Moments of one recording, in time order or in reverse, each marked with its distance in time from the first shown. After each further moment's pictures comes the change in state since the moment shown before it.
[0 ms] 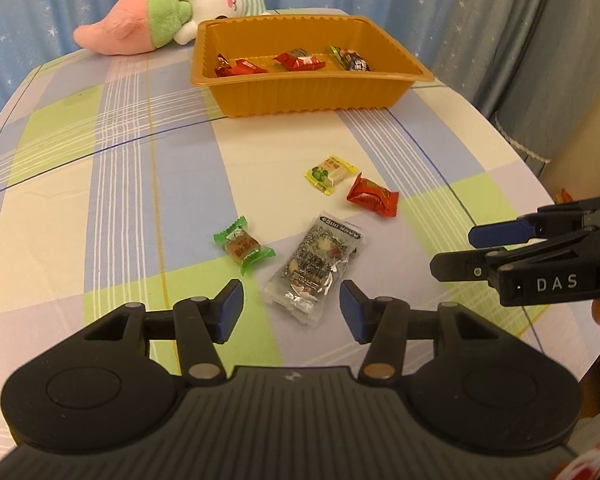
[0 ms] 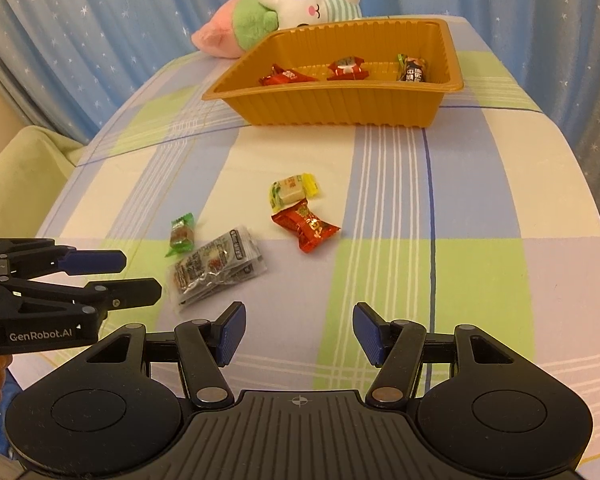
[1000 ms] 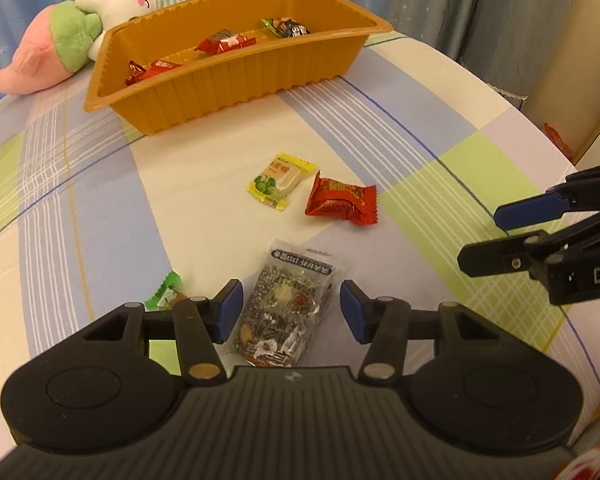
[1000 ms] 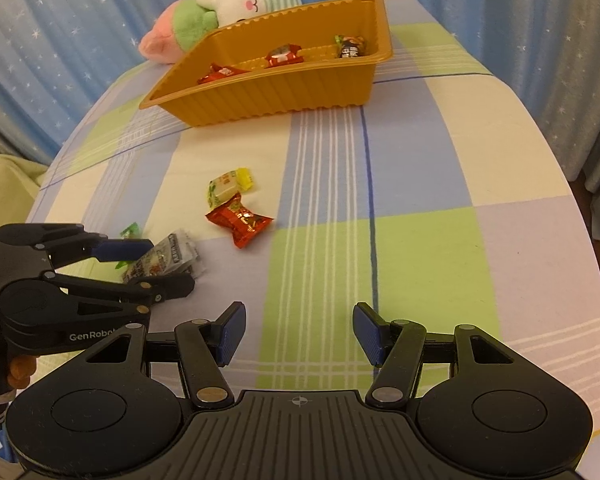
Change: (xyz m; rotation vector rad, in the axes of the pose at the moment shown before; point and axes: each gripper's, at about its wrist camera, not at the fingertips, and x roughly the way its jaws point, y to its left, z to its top) left arm 0.069 -0.031 0.026 0.211 0.058 -0.044; right arm 0.002 -0.036 -0.003 0.122 0.012 -0.064
